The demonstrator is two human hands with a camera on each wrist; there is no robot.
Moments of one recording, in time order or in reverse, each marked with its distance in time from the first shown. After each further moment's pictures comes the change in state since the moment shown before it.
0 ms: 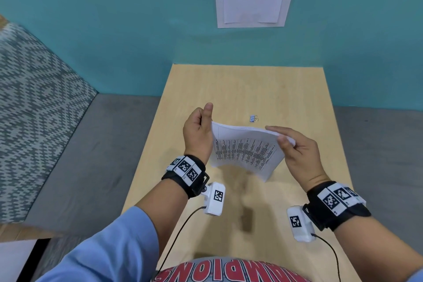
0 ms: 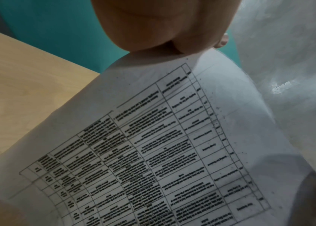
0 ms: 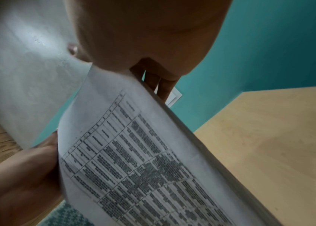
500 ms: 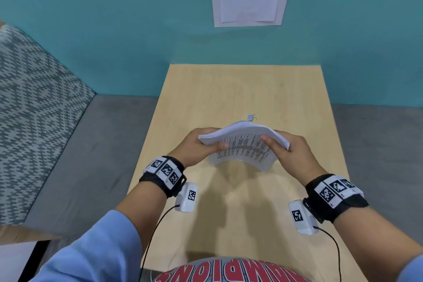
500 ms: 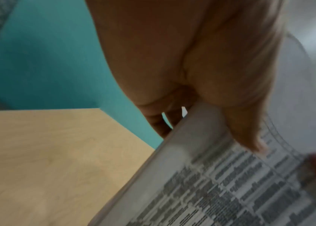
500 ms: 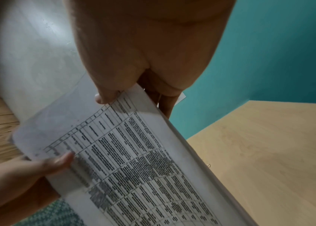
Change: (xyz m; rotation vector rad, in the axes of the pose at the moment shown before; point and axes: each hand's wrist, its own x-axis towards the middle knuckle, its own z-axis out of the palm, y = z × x) left_hand 0.008 -0.022 -0.041 0.278 -0.736 -0.177; right_hand 0.008 -0.003 -0.002 -0.204 -0.168 0.119
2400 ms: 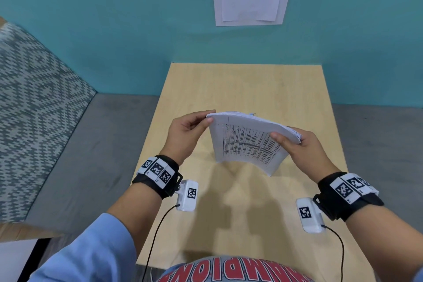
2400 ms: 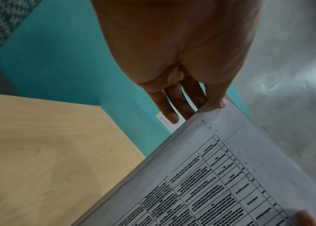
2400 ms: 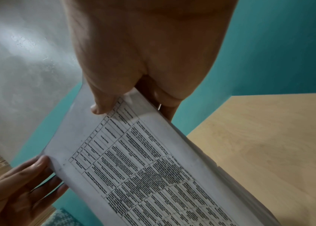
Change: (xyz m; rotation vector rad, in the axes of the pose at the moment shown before) left_hand -0.008 0.014 -0.009 -0.227 0.423 0.155; right_hand 0.002 0.012 -0.017 0.232 0.007 0.051
